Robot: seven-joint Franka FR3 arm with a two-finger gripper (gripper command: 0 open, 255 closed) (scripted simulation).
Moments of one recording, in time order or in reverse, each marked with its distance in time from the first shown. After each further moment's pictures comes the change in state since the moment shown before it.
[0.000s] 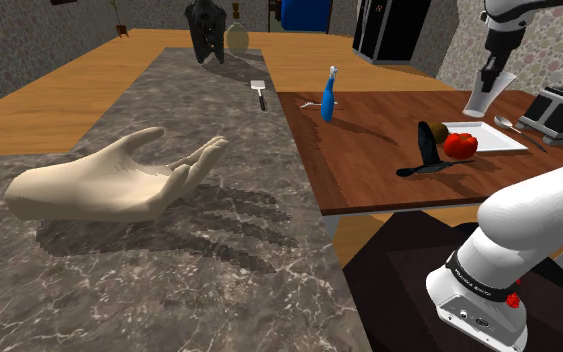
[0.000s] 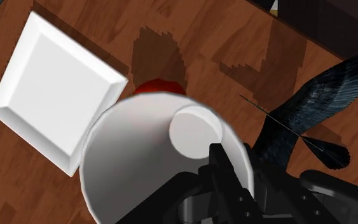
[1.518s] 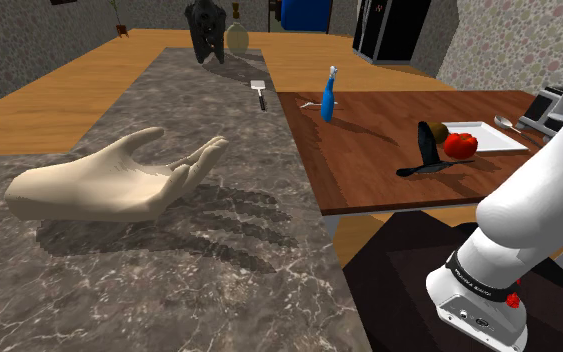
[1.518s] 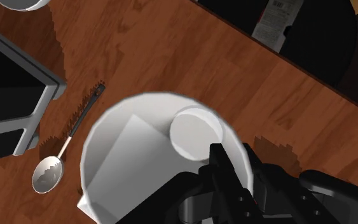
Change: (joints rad) arm -0.034 0.486 -0.640 0.399 0.327 0.227 -0.751
